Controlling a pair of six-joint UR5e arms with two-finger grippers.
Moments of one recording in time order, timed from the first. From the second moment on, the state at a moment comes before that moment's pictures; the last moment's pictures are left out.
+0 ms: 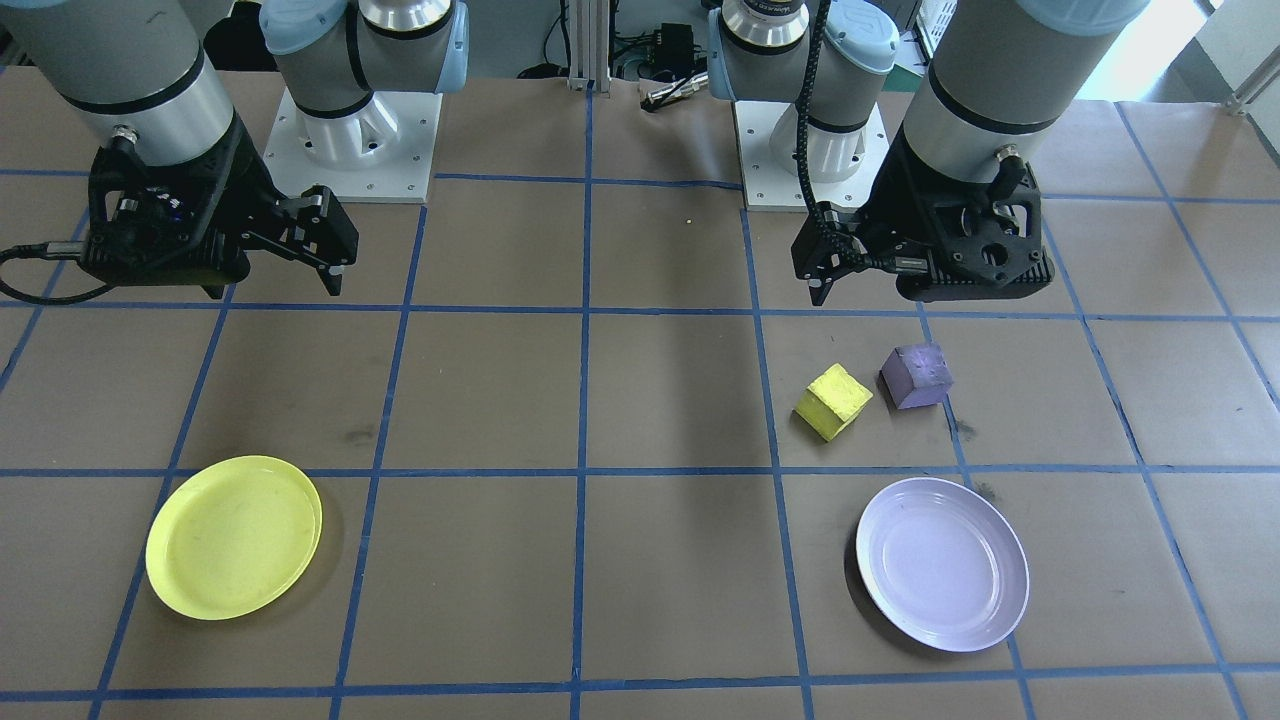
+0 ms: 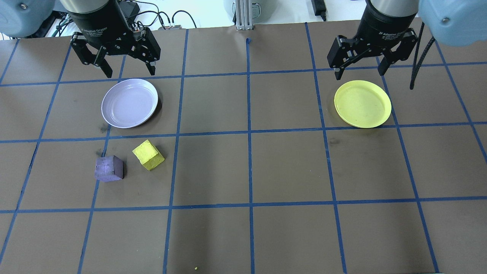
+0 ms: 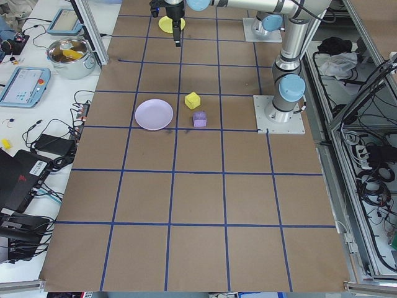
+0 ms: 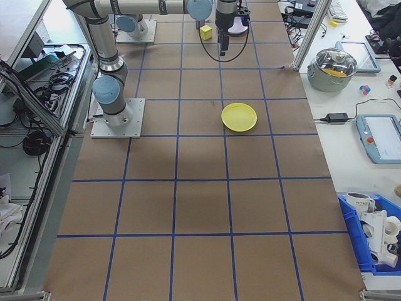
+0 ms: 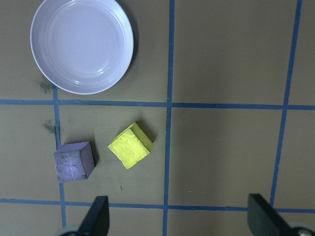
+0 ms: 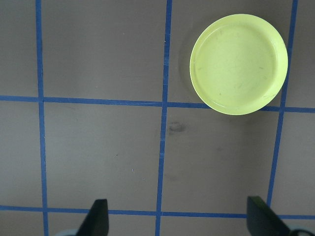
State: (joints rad) left arm -1.59 -1.71 -1.36 -1.69 1.60 -0.07; right arm 1.57 -1.50 1.49 -1.55 -1.58 -0.05
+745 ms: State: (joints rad) left arm -1.50 -1.71 -1.36 -1.69 1.61 0.08; right arm 1.57 -1.48 1.49 -1.55 -1.58 -0.05
